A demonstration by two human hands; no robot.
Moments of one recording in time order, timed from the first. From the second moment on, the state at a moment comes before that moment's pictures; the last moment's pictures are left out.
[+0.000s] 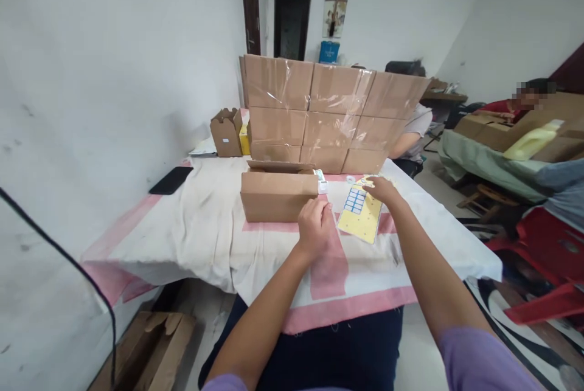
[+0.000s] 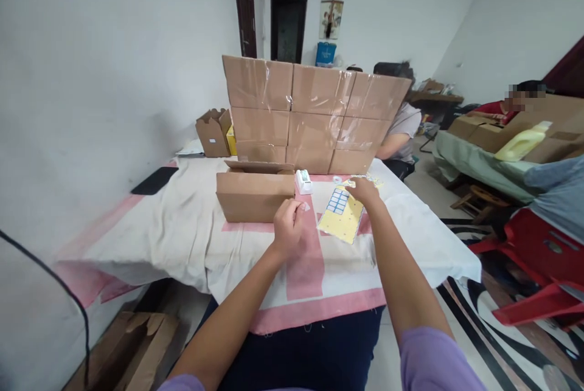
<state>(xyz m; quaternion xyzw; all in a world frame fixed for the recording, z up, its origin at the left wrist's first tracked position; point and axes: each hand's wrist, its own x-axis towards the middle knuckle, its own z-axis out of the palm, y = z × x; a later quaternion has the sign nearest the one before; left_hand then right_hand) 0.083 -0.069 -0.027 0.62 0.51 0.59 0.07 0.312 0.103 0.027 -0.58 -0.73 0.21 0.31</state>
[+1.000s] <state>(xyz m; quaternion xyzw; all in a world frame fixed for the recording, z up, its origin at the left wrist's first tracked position) -0.068 -0.086 -0.017 0.58 0.61 0.54 -0.04 0.114 -0.006 0.052 -0.36 -0.91 -0.10 0.17</state>
